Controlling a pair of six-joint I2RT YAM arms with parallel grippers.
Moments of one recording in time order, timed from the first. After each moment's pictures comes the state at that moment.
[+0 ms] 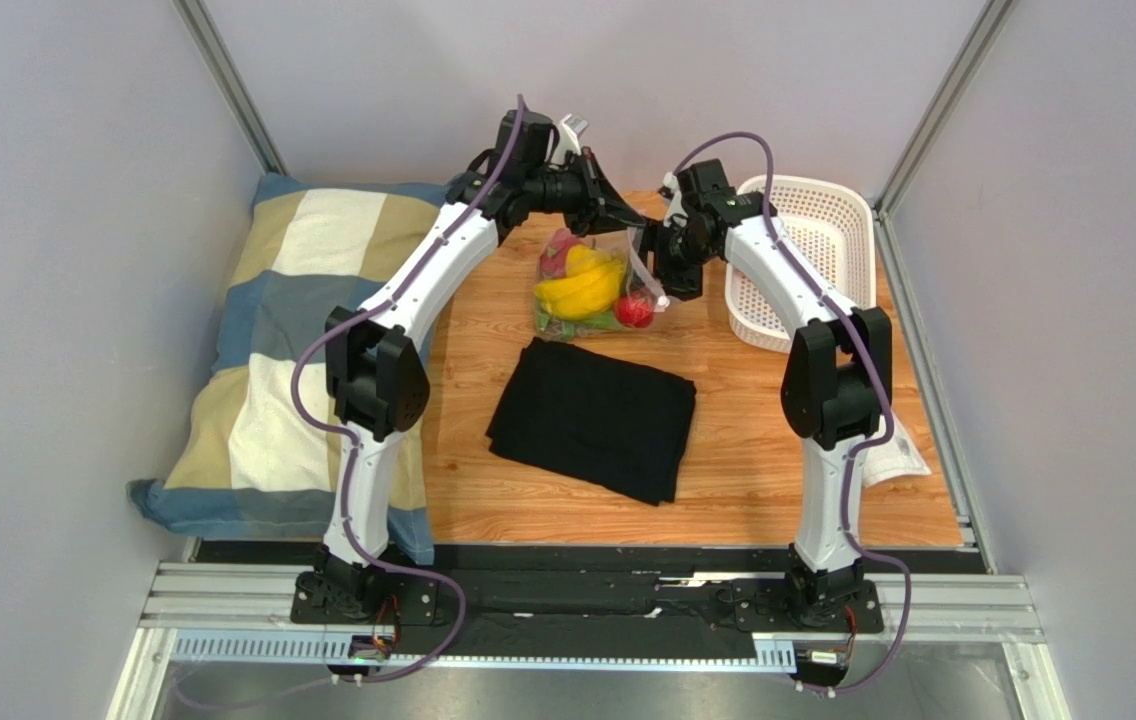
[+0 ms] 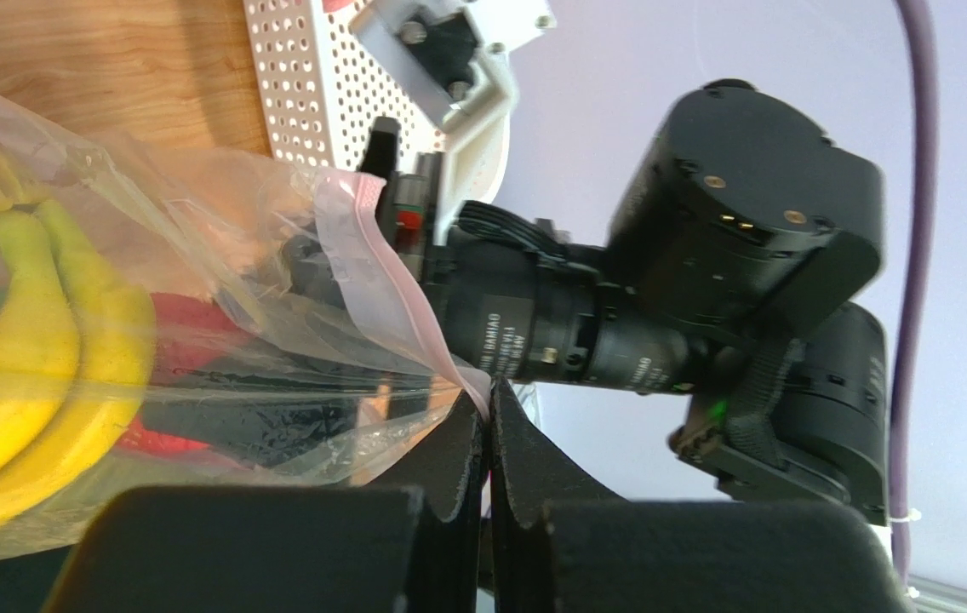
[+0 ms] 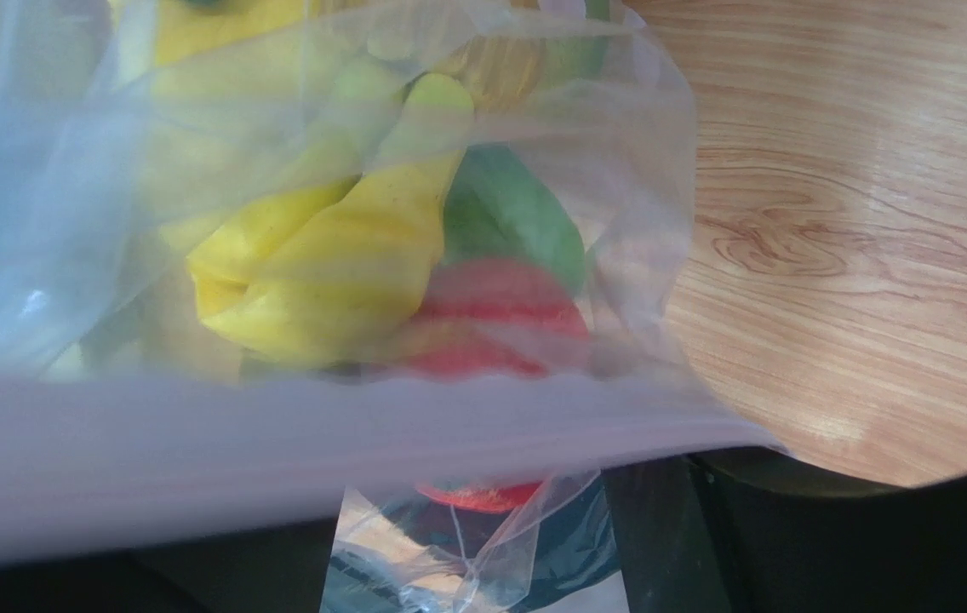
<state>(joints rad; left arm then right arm) -0.47 2.19 2.22 -0.49 0.70 -0.96 0.31 2.08 1.92 -0.89 -0.36 0.38</state>
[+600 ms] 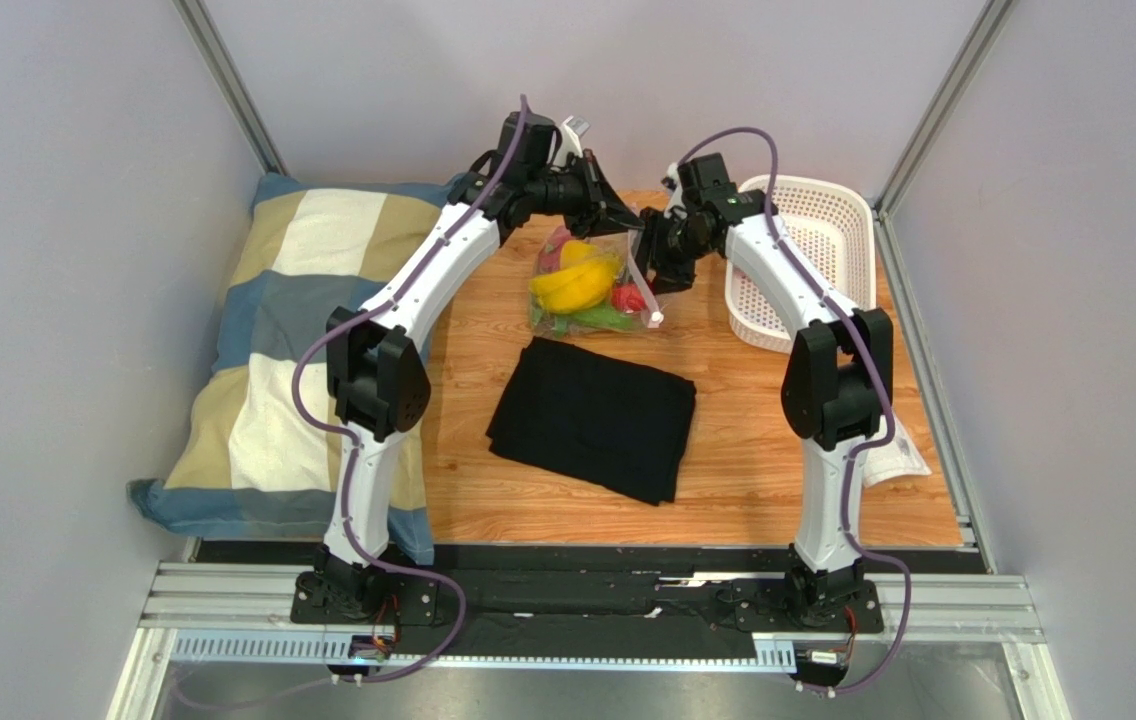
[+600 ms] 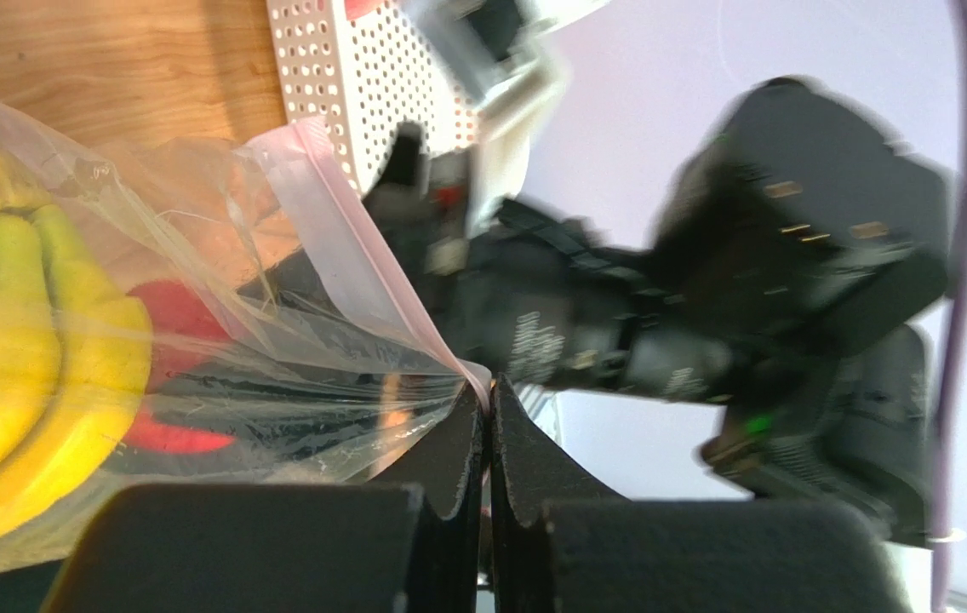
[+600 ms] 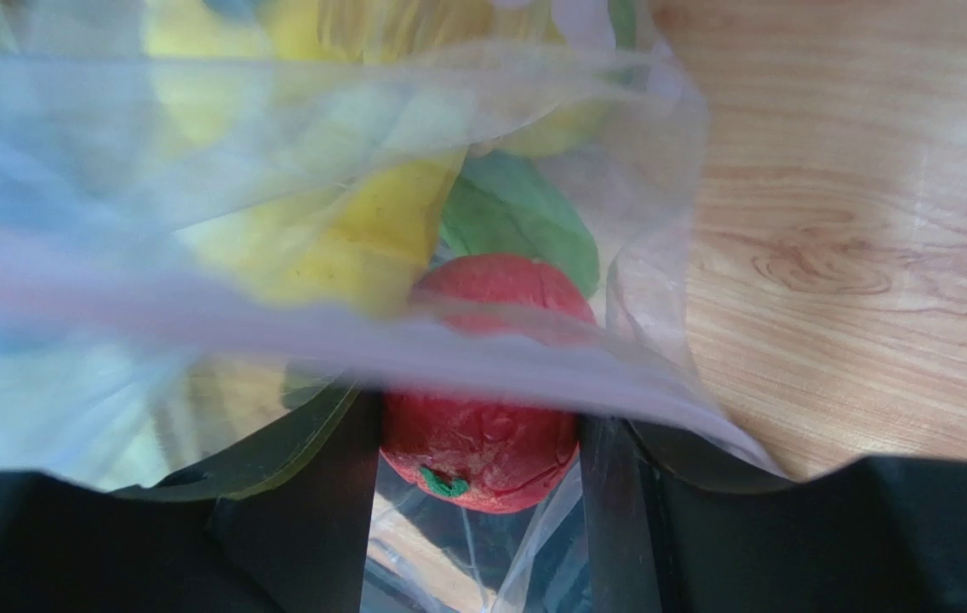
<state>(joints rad) -0.48 2.19 2.22 -0.51 0.67 -0.92 0.31 2.08 1.90 -0.83 -0.38 0.44</state>
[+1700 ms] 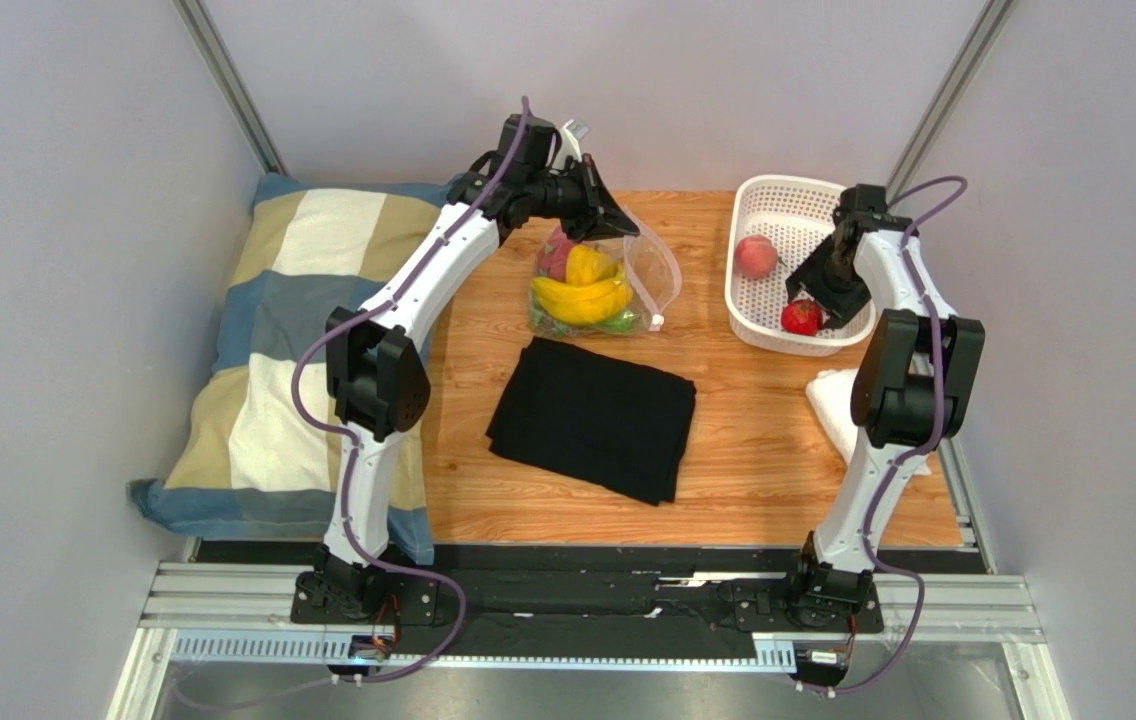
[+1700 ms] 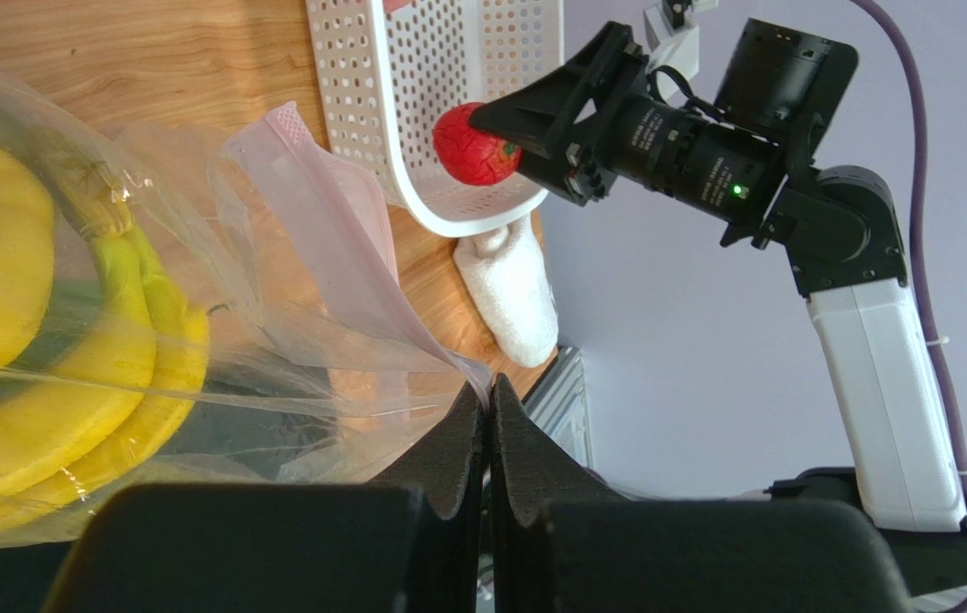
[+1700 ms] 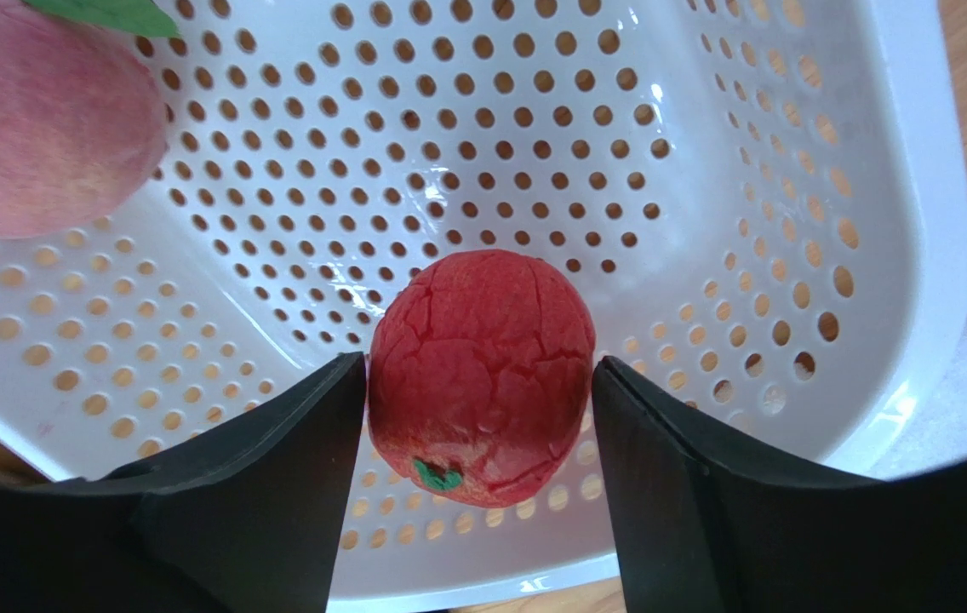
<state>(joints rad) -0.47 2.19 2.22 -0.56 0.65 -0.86 -0.16 2.01 1.70 -0.86 0.06 0.64</state>
